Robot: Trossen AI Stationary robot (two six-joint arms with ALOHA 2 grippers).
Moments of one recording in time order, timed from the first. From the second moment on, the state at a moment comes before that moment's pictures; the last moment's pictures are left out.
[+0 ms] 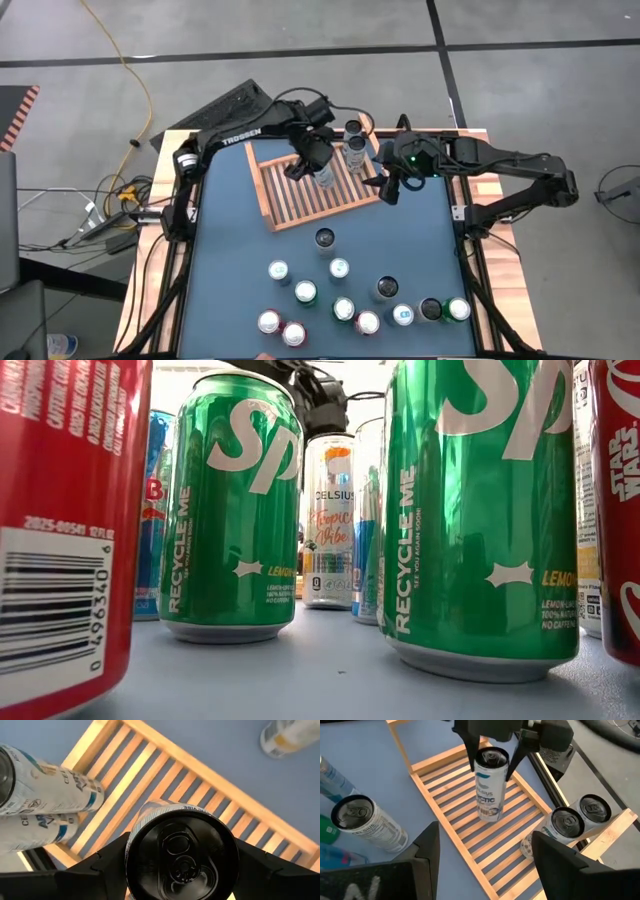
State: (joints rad) left arm 0.46 2.06 2.01 -1.12 0.29 1.03; right arm -0.14 1.23 1.33 -0.83 0.21 0.05
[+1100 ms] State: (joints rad) left arm 0.40 2.08 2.01 -1.02 0.23 0.98; right arm -0.14 1.23 1.33 -0.83 0.17 0.03
